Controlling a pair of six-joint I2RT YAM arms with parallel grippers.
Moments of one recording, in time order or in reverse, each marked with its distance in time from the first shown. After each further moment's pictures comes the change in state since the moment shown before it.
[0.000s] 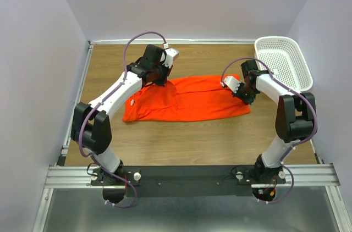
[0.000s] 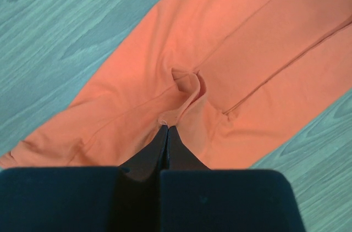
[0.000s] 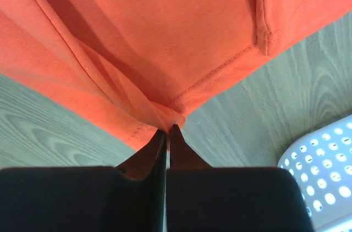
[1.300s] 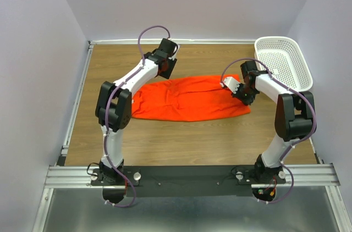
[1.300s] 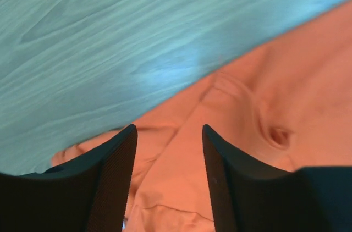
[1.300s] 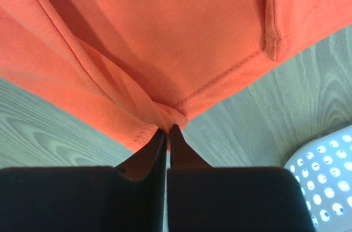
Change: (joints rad) left arm -0.004 0.362 0.321 -0.079 -0.348 -0.043; right arm 0.000 0.018 0.000 0.000 -0.007 0.000
